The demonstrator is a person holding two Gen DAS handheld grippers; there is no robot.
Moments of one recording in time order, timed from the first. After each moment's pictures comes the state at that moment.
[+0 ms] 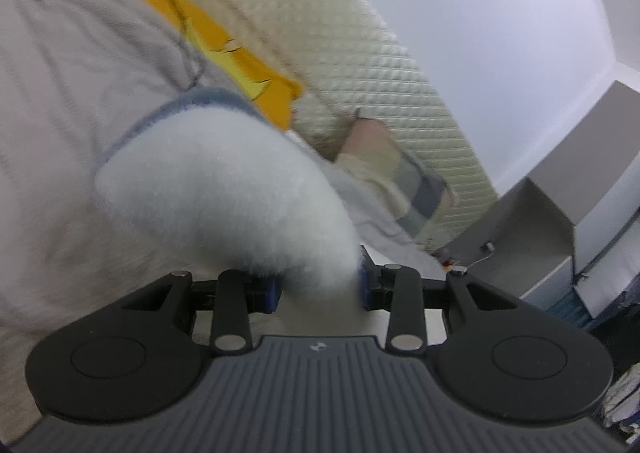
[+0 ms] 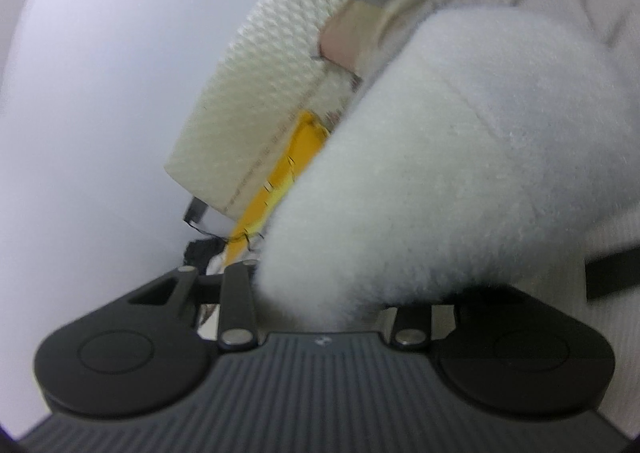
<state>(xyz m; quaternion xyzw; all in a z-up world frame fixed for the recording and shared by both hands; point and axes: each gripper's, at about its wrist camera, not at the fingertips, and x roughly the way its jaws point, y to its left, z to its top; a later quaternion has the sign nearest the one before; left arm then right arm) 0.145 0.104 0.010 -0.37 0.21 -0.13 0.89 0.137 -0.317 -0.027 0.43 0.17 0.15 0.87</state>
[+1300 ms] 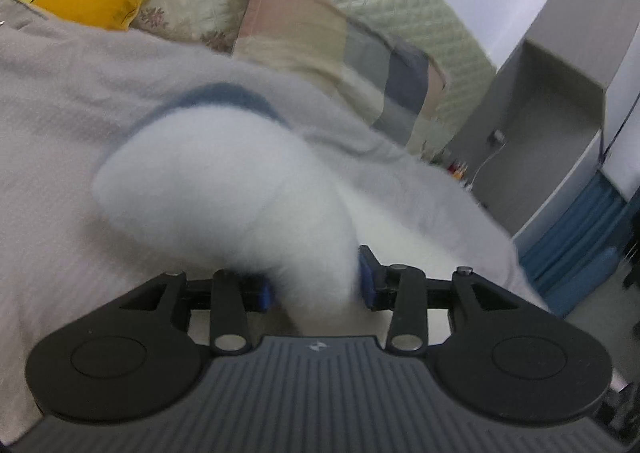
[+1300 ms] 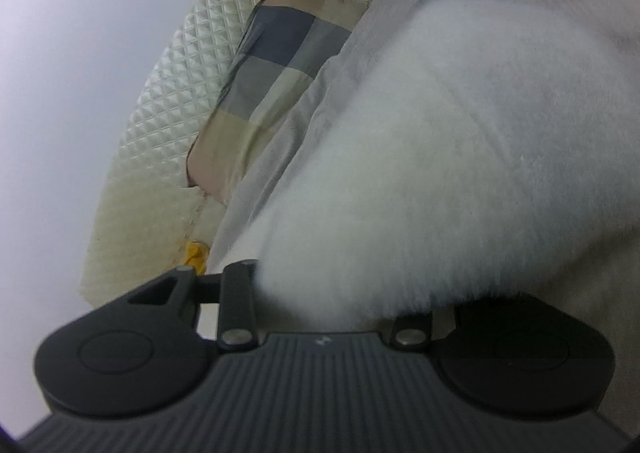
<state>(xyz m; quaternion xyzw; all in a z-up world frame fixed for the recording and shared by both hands) 0.546 -0.229 -0.108 -0.22 0.28 -0.22 0.91 0.374 -0.557 -0.126 0.48 0.13 0.05 0.87</state>
